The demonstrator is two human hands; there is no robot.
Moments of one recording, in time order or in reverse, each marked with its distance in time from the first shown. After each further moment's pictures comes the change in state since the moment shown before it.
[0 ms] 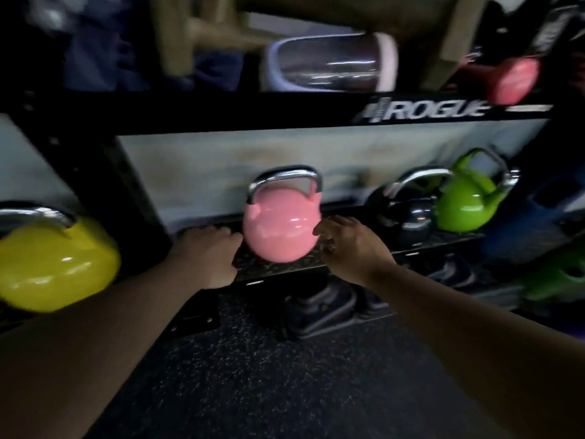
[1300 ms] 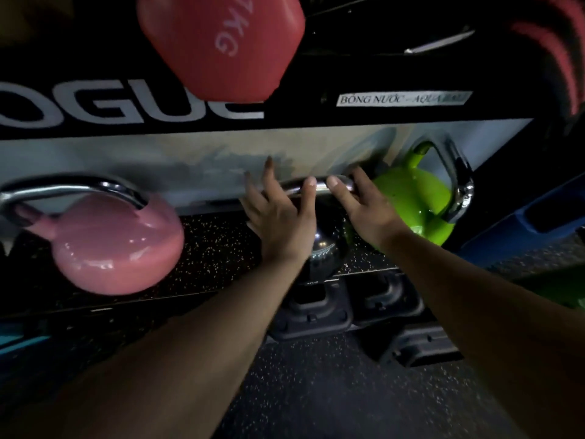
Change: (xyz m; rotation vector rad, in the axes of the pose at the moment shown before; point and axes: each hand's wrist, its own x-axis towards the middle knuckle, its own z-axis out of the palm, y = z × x) left_hand 0.317 0.381 -0.034 -1.142 0.518 -0.519; right_hand 0.101 0.386 -0.046 0.703 -0.010 0.265
